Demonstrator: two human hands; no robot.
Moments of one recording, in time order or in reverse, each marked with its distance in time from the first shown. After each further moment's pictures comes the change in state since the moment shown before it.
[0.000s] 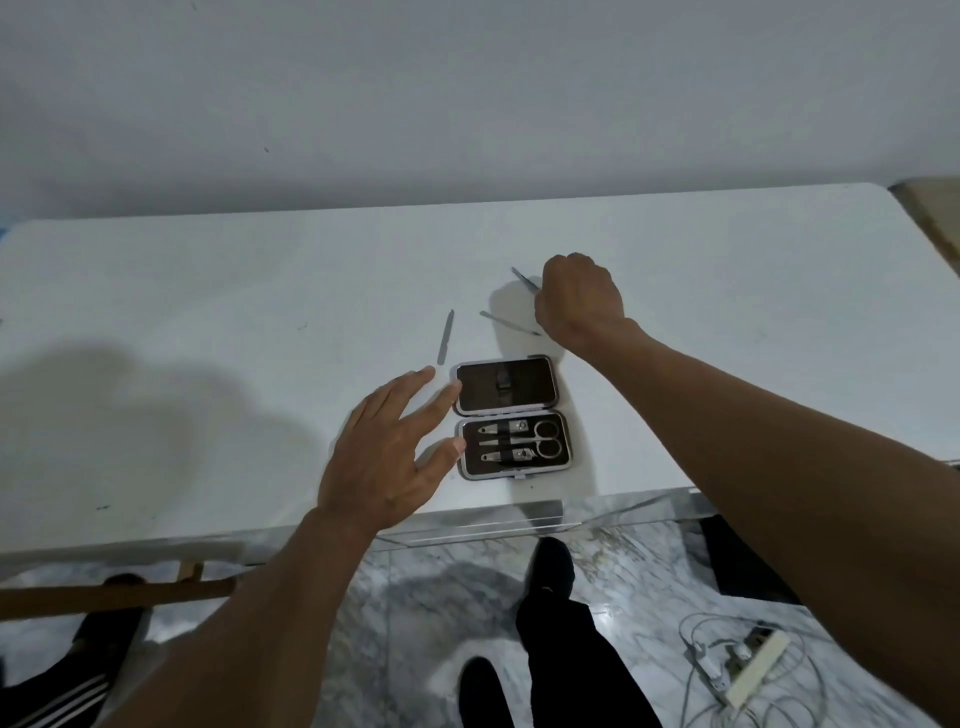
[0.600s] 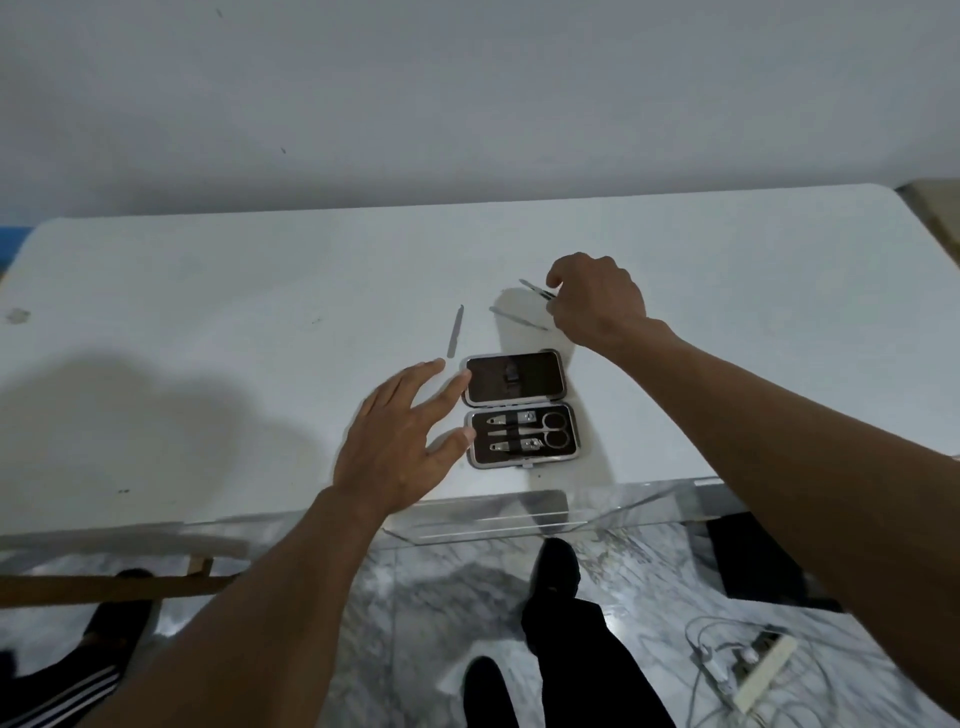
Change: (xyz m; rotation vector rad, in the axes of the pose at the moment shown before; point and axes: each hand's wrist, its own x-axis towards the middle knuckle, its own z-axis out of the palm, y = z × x) left_hand 0.004 -0.001 -0.001 0.048 -0.021 -0.008; right_hand -0.014 0.003 -0.012 0.071 -0.055 0.039
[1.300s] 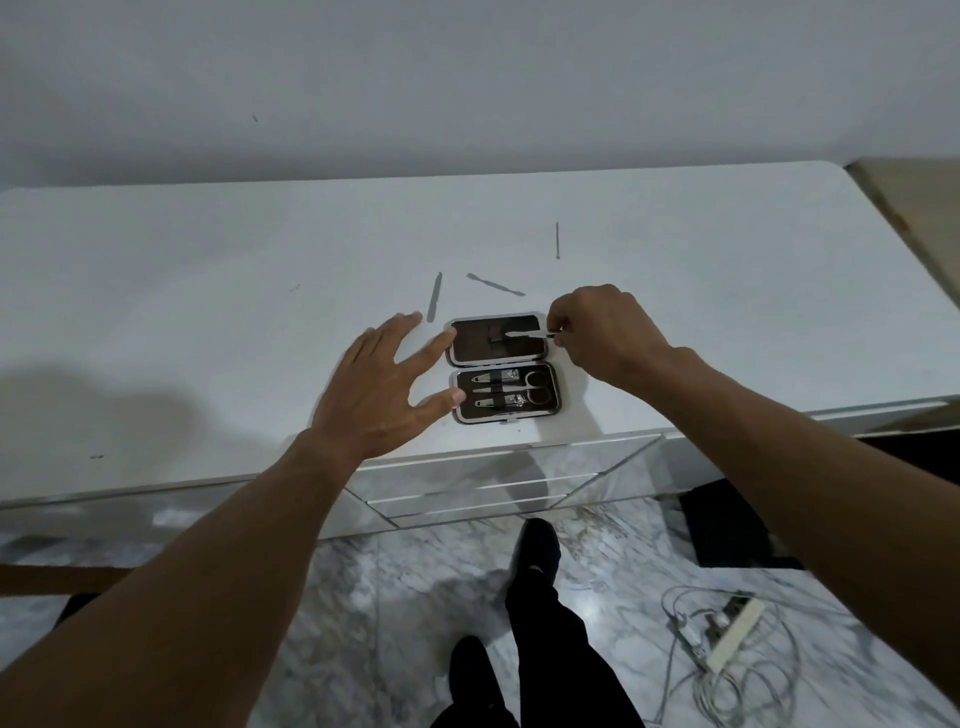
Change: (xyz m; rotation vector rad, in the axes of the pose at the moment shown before) left_hand 0.008 -0.011 0.002 0.058 -0.003 0.089; right_hand -0.070 0.038 0.010 -0.132 -0.029 -0.211
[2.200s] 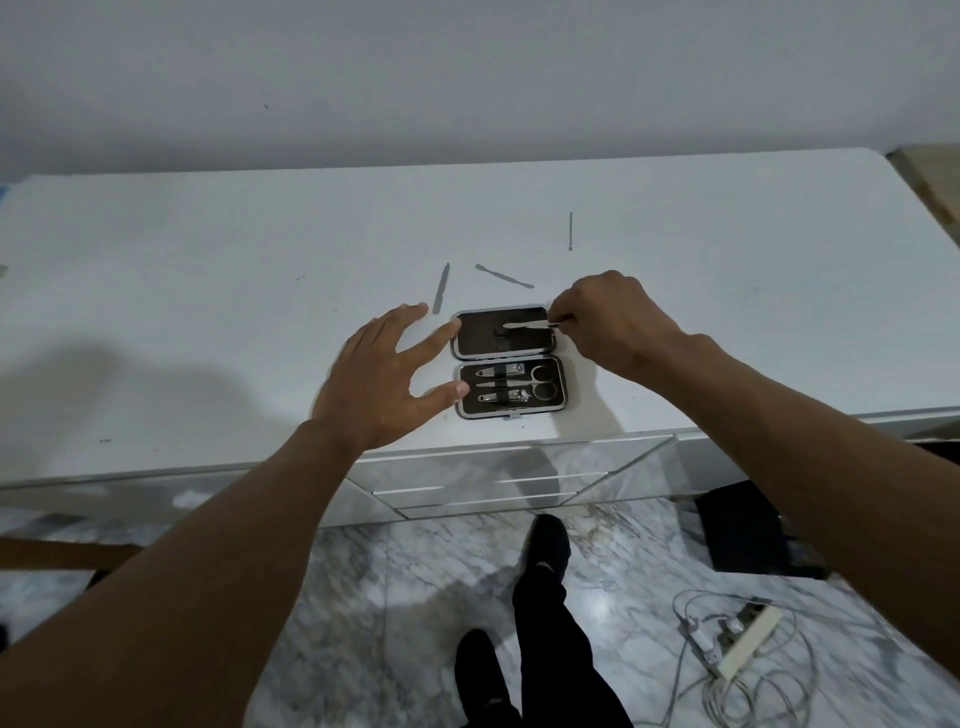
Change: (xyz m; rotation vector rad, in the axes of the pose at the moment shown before) left_hand 0.002 0.002 -0.001 0.009 0.023 -0.024; right_hand 0.008 0.006 -0.001 -0.054 -0.001 -0.163
